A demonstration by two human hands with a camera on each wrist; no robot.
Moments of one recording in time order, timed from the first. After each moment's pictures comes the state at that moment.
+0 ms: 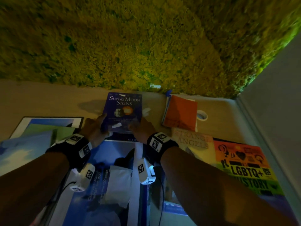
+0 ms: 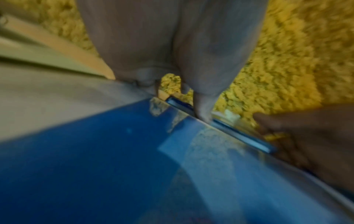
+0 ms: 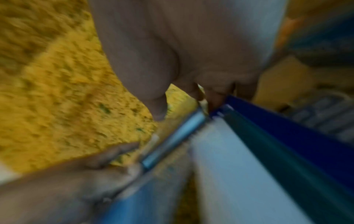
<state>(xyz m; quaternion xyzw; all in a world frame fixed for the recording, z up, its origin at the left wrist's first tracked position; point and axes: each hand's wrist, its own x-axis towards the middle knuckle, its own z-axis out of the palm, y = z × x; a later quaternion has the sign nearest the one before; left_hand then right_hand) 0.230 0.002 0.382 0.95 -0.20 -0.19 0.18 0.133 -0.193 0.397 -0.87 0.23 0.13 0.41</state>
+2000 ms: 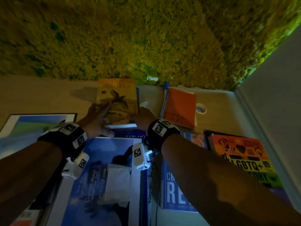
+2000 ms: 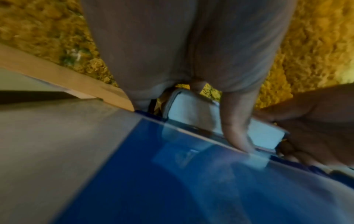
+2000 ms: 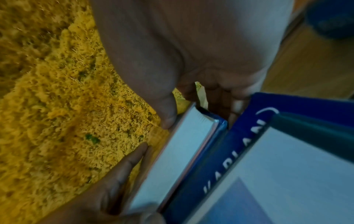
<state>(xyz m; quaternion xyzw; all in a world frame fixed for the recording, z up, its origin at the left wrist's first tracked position) 0.258 -0.014 0.373 0.89 -0.26 -0.28 0.26 0.174 -0.219 0.362 -0.82 0.29 0.12 0.47</state>
